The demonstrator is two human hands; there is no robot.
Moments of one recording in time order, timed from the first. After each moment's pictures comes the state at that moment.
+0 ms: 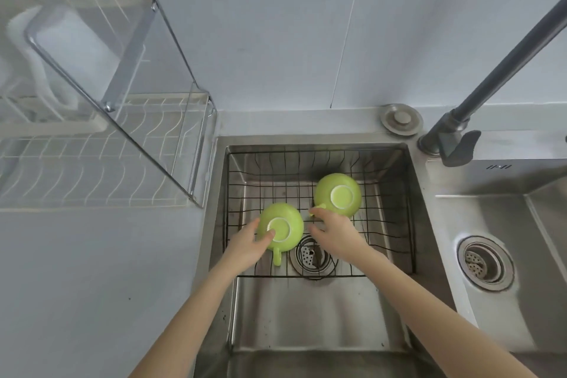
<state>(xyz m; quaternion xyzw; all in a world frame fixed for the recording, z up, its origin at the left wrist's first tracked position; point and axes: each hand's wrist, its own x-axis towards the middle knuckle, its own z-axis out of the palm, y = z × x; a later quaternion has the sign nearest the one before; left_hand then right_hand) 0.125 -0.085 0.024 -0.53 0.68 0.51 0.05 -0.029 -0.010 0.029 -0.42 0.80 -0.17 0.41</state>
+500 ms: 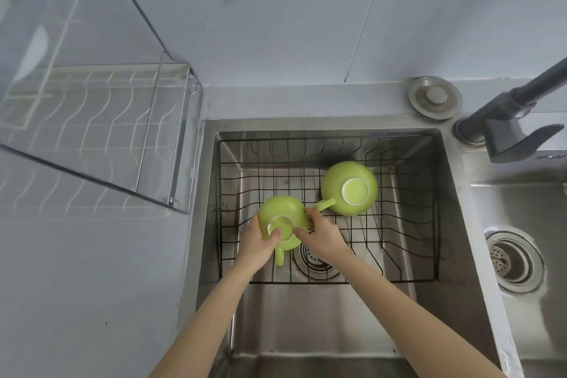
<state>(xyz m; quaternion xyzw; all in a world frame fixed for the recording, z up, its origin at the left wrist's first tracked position) 0.101 -0.105 -0.053 -0.59 0.59 0.55 0.01 -0.019 -0.045 -0.044 -0.30 0.80 -0.16 0.50</state>
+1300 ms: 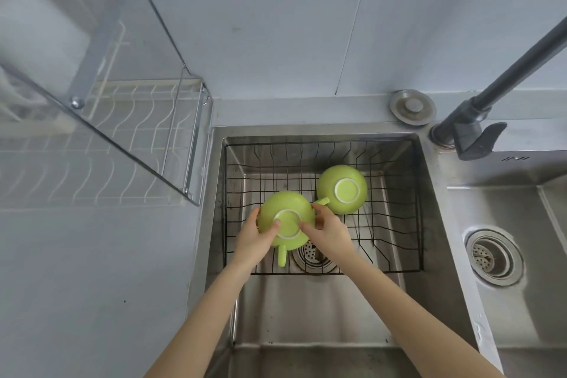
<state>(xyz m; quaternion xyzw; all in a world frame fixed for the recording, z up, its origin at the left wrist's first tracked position) 0.110 -0.090 -0.007 -0.58 0.57 0.57 -0.06 -0.014 -0.019 -0.002 -0.25 0.81 -0.28 0.46</state>
